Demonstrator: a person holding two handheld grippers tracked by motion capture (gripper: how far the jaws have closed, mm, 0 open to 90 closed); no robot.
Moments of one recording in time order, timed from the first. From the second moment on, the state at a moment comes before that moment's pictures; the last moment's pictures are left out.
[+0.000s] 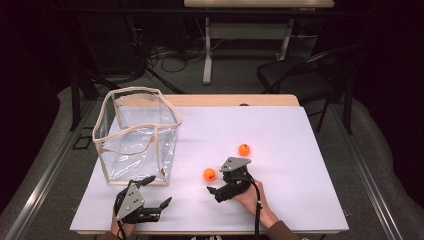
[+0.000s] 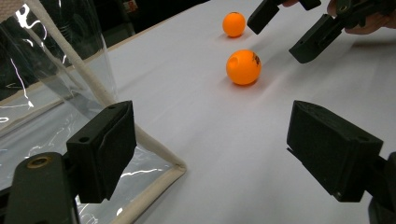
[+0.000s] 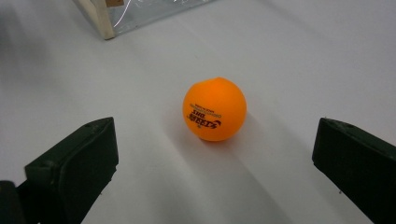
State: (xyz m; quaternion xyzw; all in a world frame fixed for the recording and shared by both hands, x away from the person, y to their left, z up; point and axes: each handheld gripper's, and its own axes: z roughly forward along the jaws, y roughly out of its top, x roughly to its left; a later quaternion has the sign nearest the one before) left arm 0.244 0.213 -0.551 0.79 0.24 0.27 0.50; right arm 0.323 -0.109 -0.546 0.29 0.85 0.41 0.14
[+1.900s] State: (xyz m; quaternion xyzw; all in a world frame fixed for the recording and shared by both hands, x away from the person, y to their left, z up) left arm 0.244 0.214 -0.551 0.79 0.24 0.26 0.50; right arm 0.338 -0.091 -0.540 0.29 0.87 0.38 0.14
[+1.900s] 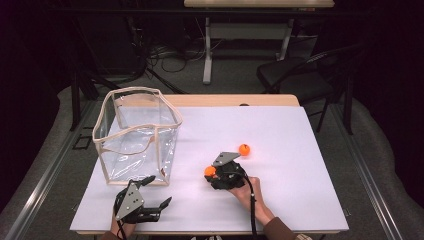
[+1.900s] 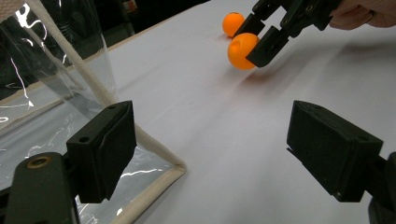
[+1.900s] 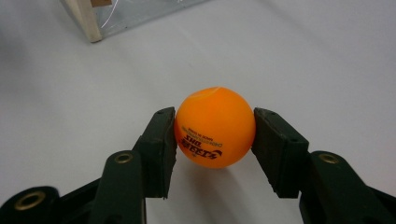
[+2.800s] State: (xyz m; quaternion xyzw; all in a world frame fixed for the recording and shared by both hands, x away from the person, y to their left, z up) left arm 0.244 0.214 -0.551 0.79 0.24 0.26 0.50; right arm 0.333 -0.109 -0.503 0.29 0.85 0.41 0.17
